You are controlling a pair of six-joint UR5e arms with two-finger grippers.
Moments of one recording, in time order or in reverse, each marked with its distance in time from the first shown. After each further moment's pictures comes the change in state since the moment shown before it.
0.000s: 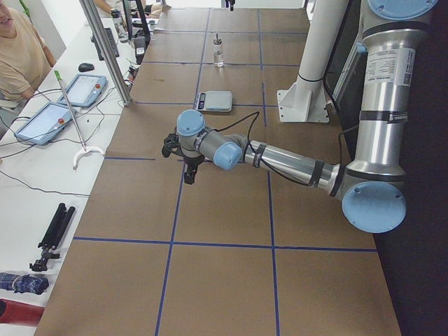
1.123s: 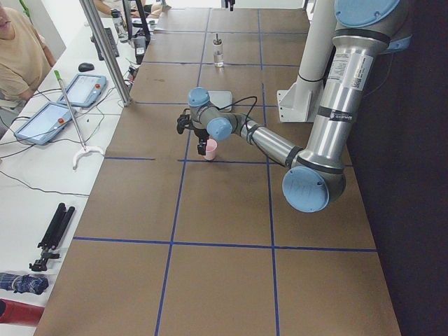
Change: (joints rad) left arm 0.290 -0.191 0.074 0.008 0.147 -0.364; right arm -0.002 0.001 0.000 0.008 -0.002 -0.009
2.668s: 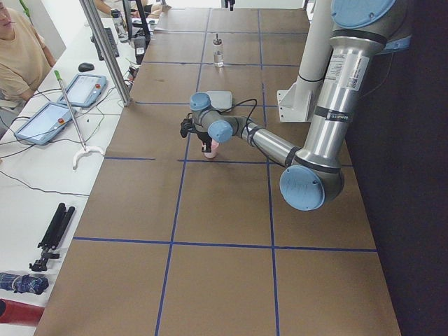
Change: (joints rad) left arm 0.038 -0.009 0.015 0.005 -0.004 0.002; right arm 0.000 0.000 0.005 0.000 0.003 0.005
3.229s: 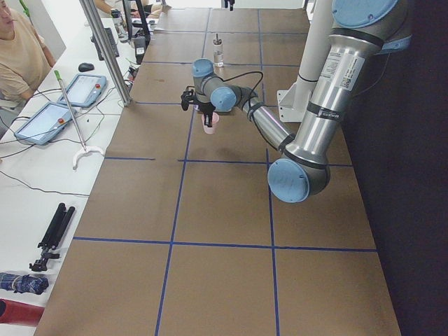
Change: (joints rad) left arm 0.000 -0.148 -0.173 0.277 0.009 -0.173; right arm 0.000 0.003 0.010 0.000 0.034 0.002
